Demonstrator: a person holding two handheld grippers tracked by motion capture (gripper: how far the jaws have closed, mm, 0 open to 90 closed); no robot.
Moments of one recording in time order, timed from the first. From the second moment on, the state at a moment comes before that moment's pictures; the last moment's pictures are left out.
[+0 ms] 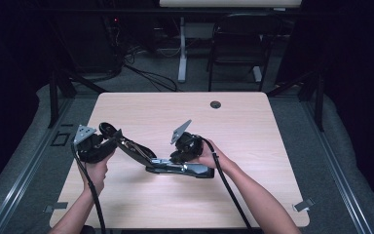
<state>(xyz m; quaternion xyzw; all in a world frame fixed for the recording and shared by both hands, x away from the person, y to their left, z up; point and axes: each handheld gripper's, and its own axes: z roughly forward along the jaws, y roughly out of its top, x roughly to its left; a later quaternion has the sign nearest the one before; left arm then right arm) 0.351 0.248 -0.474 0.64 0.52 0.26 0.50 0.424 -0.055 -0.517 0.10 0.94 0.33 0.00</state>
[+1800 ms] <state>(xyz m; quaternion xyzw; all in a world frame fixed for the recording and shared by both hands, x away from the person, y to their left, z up) 0.351 0.248 -0.474 0.64 0.52 0.26 0.50 0.420 -0.056 -0.521 0.09 0.95 0.31 0.01</state>
